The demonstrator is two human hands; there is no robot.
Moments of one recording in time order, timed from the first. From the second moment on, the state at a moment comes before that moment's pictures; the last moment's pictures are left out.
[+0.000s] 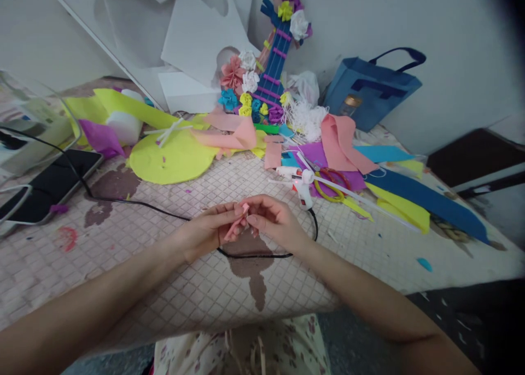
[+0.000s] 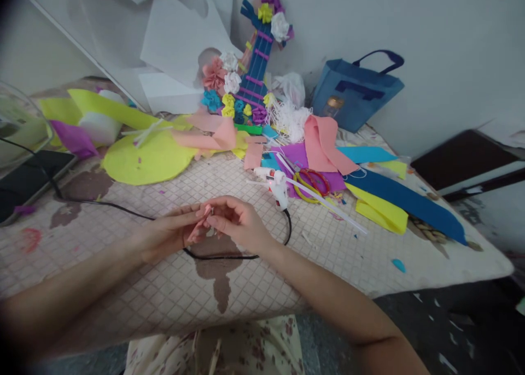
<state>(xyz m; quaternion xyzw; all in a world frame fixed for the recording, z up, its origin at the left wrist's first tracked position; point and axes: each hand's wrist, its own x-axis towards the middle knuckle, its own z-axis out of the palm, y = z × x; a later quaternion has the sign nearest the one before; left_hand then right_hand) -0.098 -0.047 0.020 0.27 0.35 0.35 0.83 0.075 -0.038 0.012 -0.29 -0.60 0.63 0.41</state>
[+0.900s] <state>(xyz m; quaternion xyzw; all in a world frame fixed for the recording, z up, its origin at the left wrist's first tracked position) -0.113 -0.048 0.017 0.86 0.30 0.41 0.00 0.073 -0.040 0.010 -0.23 -0.58 0.66 0.43</state>
